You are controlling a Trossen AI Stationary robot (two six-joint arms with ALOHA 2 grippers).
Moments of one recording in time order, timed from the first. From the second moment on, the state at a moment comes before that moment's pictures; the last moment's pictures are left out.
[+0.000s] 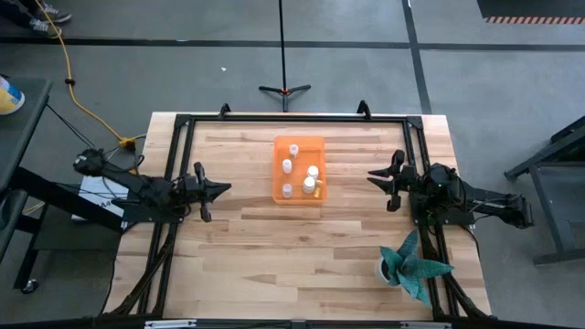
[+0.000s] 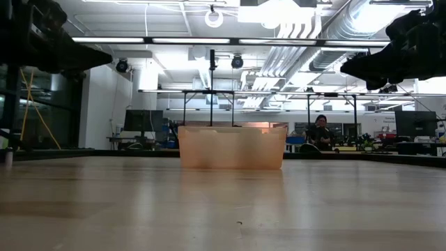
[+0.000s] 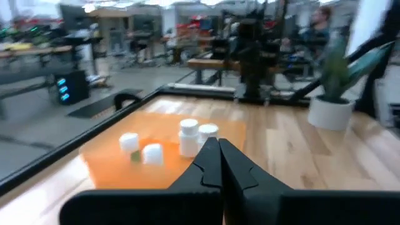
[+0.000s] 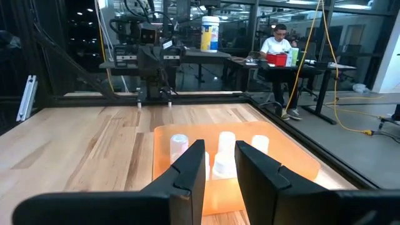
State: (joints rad) left arm -0.41 0.14 0.01 0.14 -0.69 -0.01; right arm -0.22 0.01 0.02 0.01 -0.03 -0.02
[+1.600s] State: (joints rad) left arm -0.09 0.01 0.01 0.02 -0.06 0.06; right arm -0.22 0.01 0.02 0.00 -0.06 0.02
